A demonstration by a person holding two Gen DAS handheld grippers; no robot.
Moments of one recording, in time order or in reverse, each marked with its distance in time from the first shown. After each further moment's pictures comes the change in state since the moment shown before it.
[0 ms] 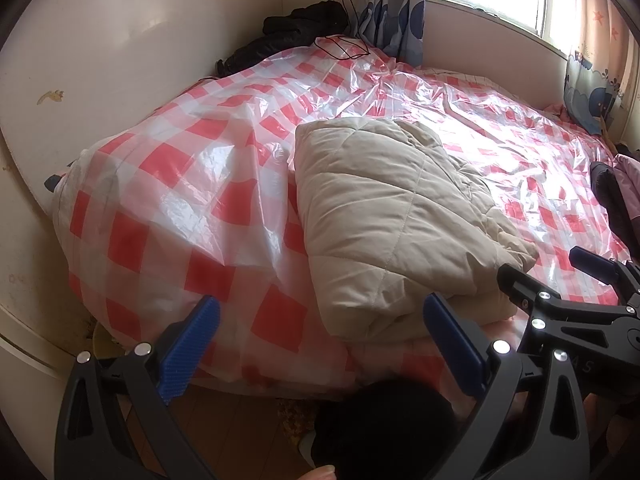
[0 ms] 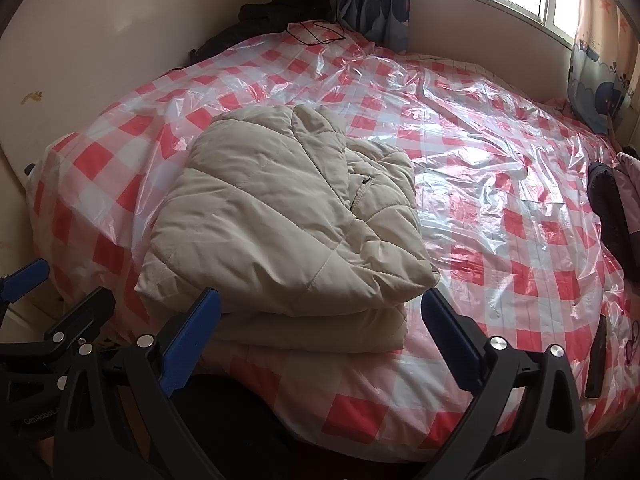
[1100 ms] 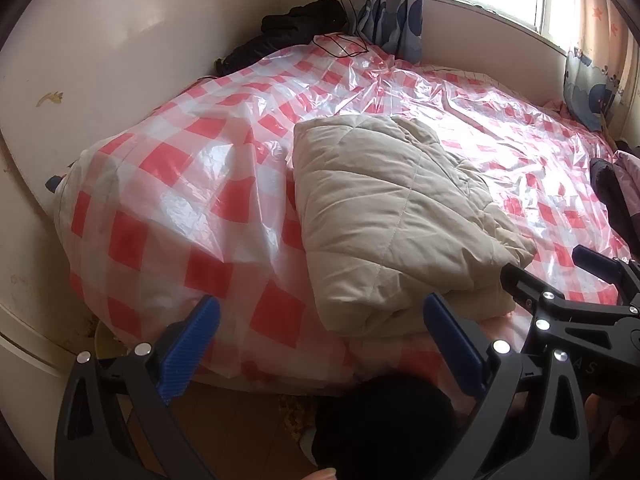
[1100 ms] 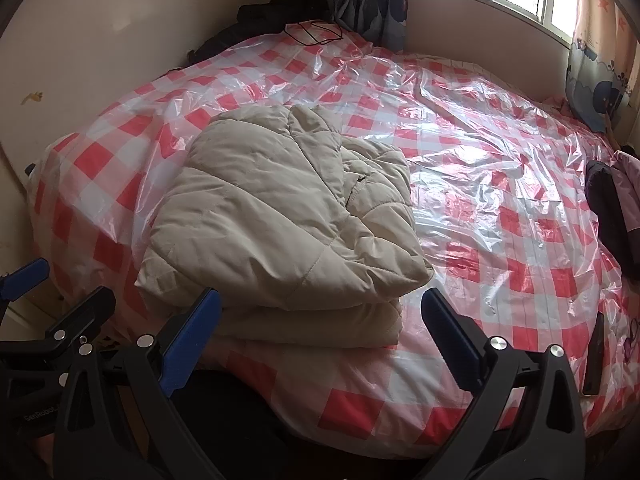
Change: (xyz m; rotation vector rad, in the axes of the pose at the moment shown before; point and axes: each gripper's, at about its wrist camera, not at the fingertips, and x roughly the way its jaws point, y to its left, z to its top) left arm 0.000 -0.002 -0.001 0.008 0.003 0.000; right arm -0.003 -0.003 -0.001 -0.001 0.000 0.000
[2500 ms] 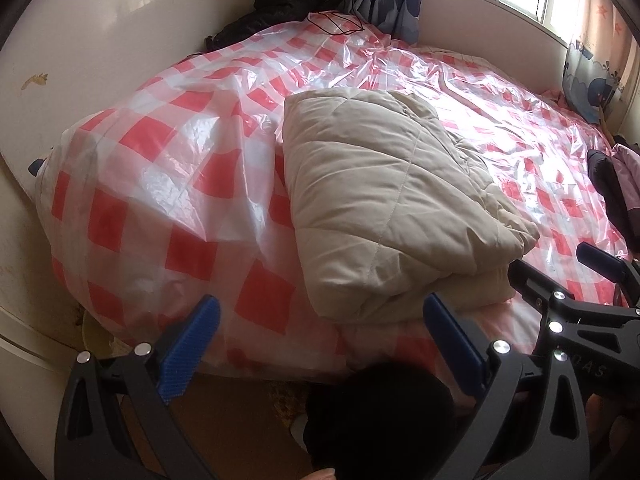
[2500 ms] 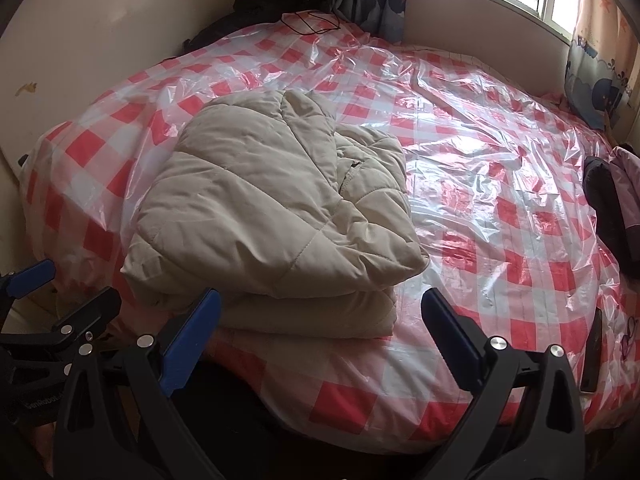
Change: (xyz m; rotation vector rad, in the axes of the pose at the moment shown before) left arm 0.022 0.001 -0.005 -0.005 0.076 -0.042; right arm 0.008 -0.013 -0.008 -0.009 0.032 -0.009
